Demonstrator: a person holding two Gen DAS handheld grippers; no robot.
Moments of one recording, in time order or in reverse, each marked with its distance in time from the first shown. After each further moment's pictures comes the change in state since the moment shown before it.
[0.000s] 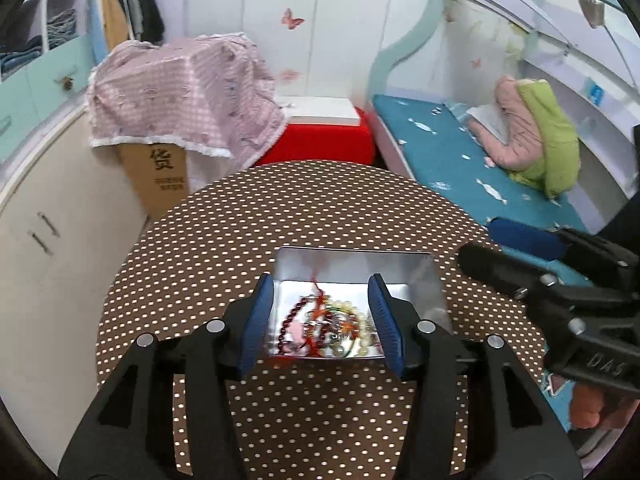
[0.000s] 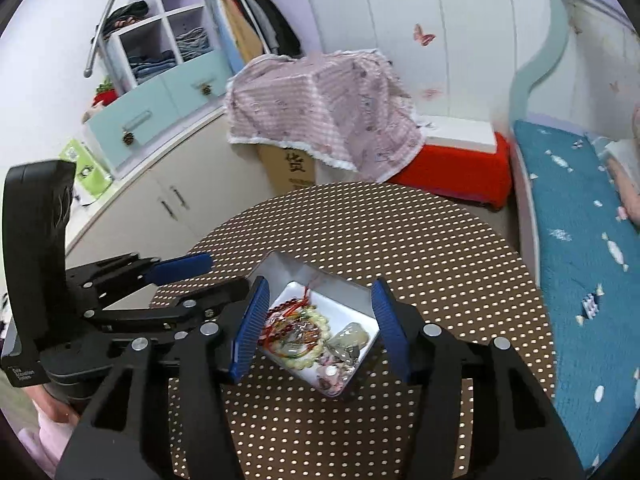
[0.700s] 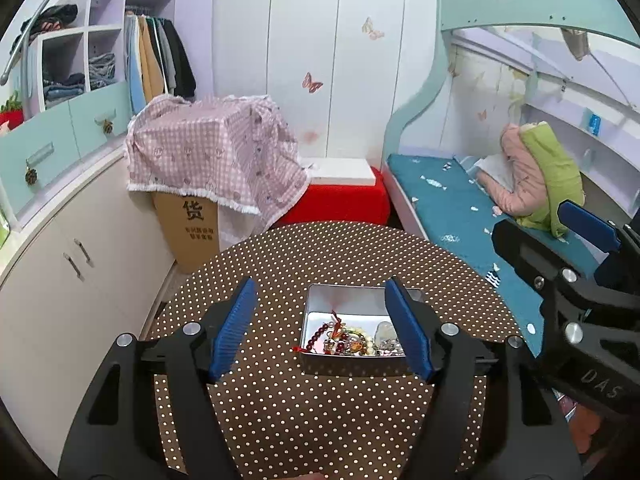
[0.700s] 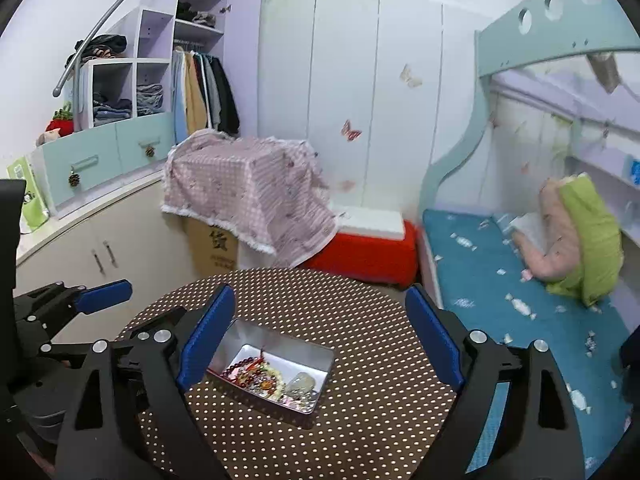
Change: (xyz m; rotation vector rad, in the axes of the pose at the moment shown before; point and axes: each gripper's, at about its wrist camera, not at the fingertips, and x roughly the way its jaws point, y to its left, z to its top) left arm -0.102 0.001 -0.015 -0.002 -0.234 0.062; right arm -0.081 0.059 -0.008 -0.062 -0.322 -0.356
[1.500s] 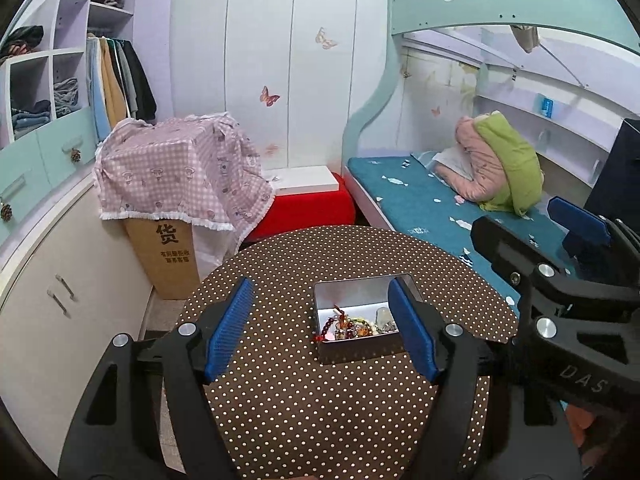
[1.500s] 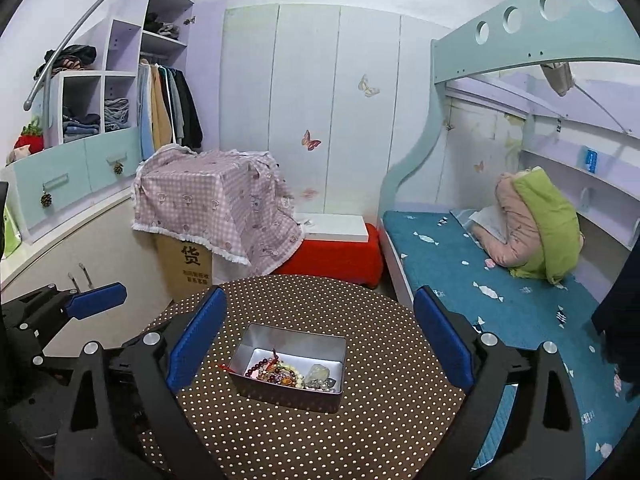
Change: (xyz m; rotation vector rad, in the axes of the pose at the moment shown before) left arm -0.032 0.044 -0.008 0.116 -0.030 -0.158; right arm -0.028 0.060 0.001 0.078 -0.008 -0.170
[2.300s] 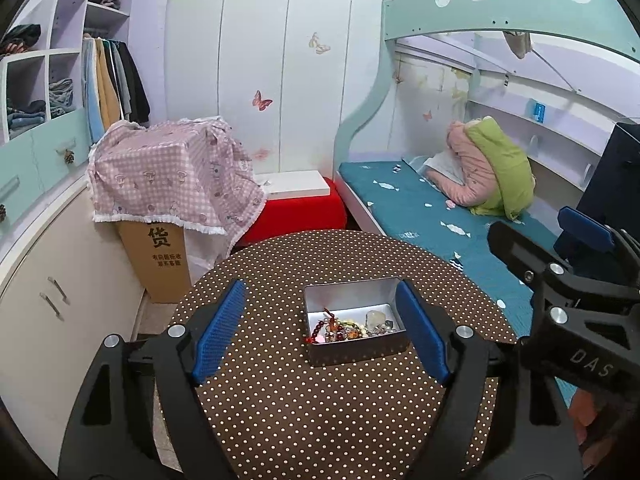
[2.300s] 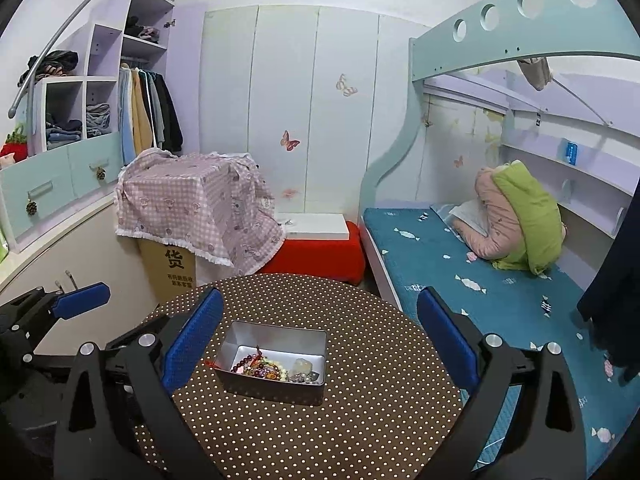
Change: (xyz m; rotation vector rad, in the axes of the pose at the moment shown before) left arm -0.005 -0.002 -0.002 -0.005 -0.019 -0.027; right arm -0.011 -0.010 -0.002 0.030 0.000 -0.070
